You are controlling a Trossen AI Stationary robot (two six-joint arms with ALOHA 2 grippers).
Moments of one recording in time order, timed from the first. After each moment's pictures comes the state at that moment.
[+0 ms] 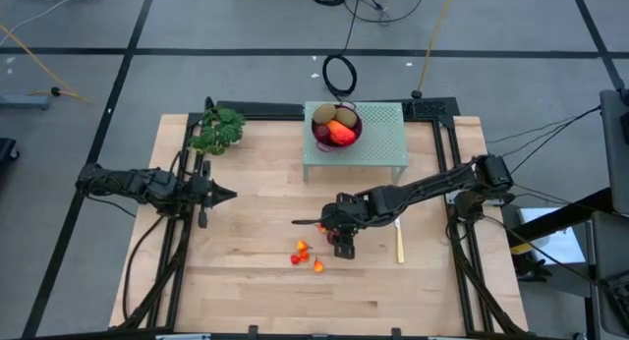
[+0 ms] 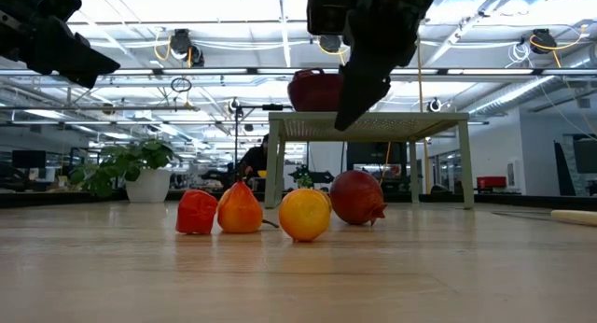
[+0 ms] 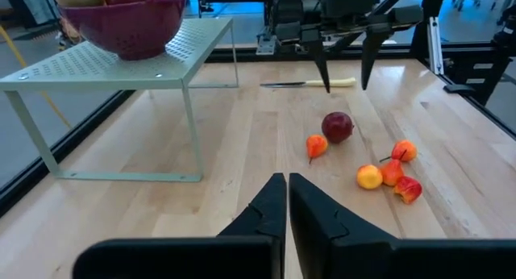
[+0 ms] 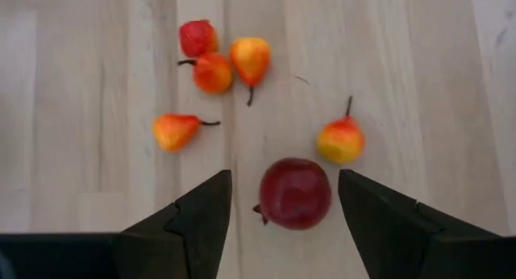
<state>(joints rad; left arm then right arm) -0.23 0.08 0.27 -0.44 -0.27 -0.03 0.20 1.77 1.32 -0.59 -0.03 0.30</state>
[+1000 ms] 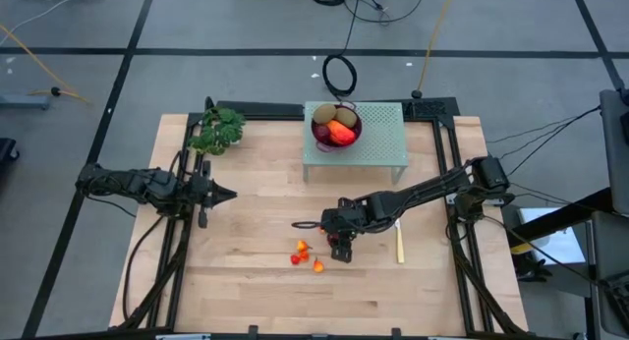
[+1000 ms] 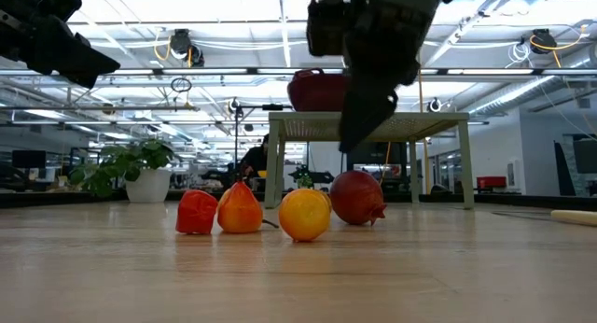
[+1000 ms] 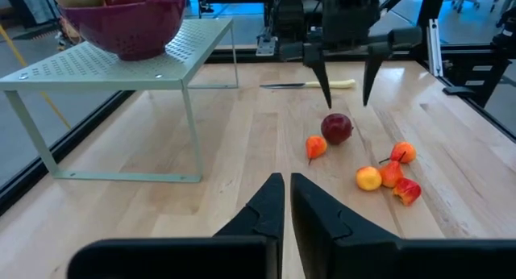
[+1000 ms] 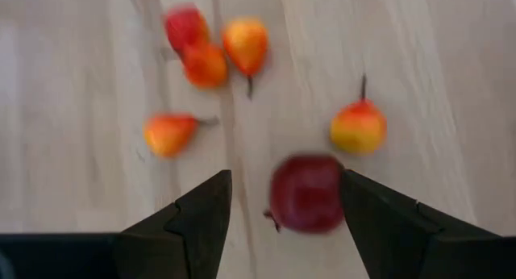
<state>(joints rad) -0.23 0.08 0.27 -0.44 -0.27 -0.04 0.22 1.80 1.26 -0.51 -0.03 0.41</state>
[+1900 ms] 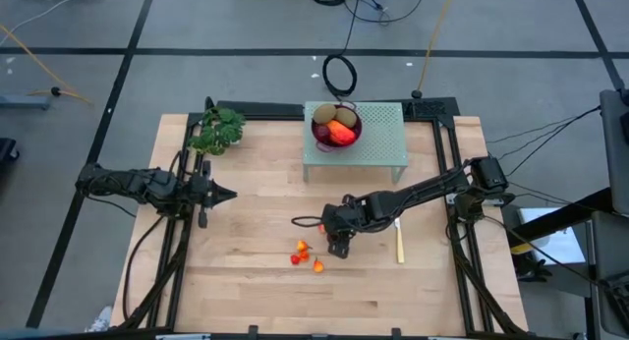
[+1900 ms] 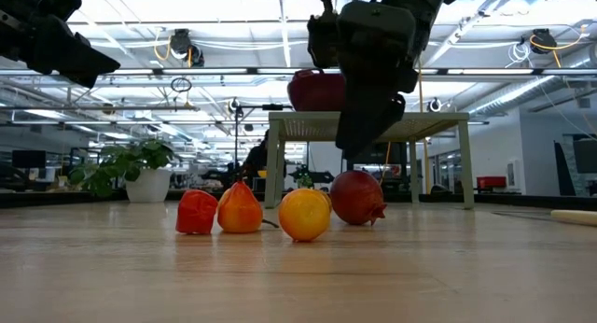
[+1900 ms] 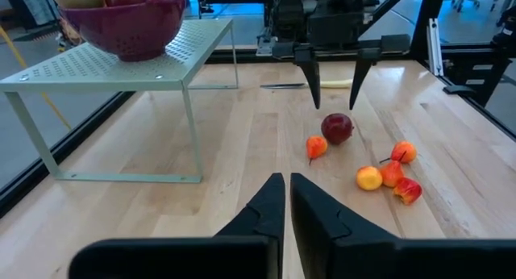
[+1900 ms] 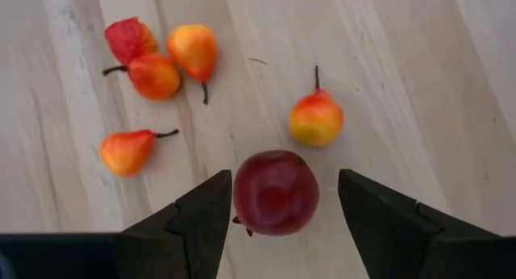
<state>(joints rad) -0.23 0.08 0.27 -0.44 -0.27 -0.03 0.21 1.81 1.26 -0.55 0.06 0.53</state>
